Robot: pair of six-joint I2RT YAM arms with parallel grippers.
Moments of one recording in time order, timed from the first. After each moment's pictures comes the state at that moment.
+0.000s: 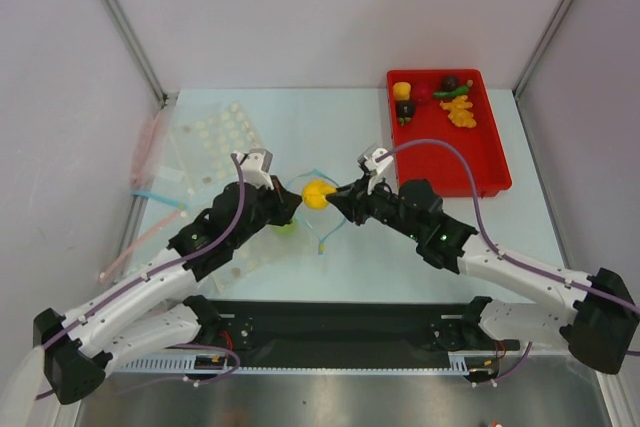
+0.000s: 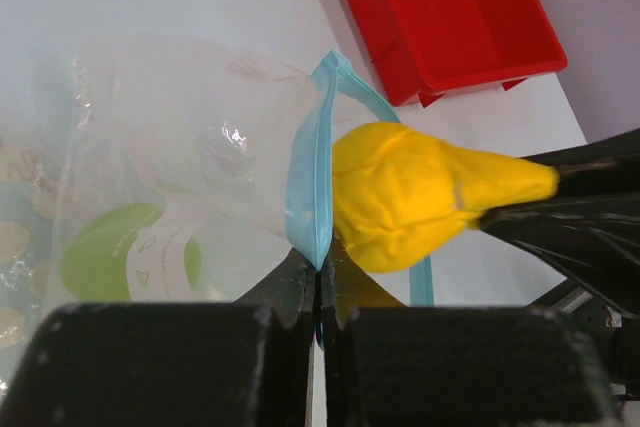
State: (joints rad) left arm -0.78 0.88 0.73 -0.20 -0.19 -0.57; right arm 0.89 1.08 0.73 0.29 -0.07 0.20
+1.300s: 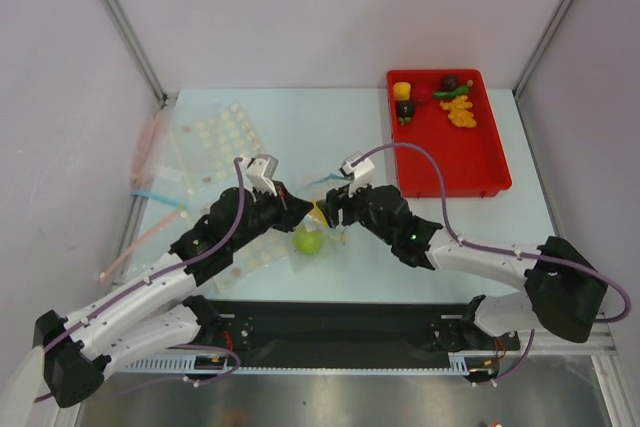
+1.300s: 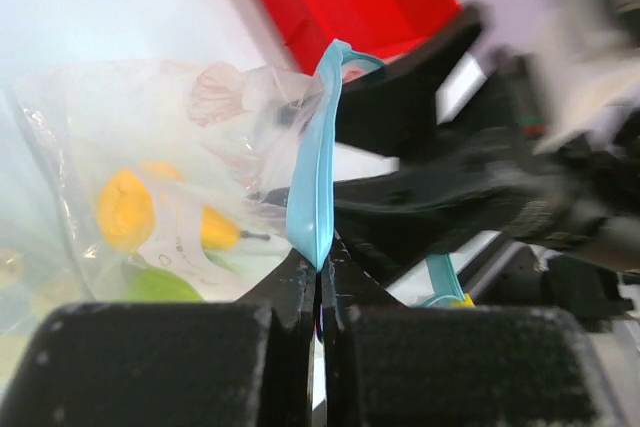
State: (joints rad) left arm -0.77 0.85 0.65 -0.05 0.00 -0.58; right arm 0.94 1.36 0.71 0.42 0.19 0.21
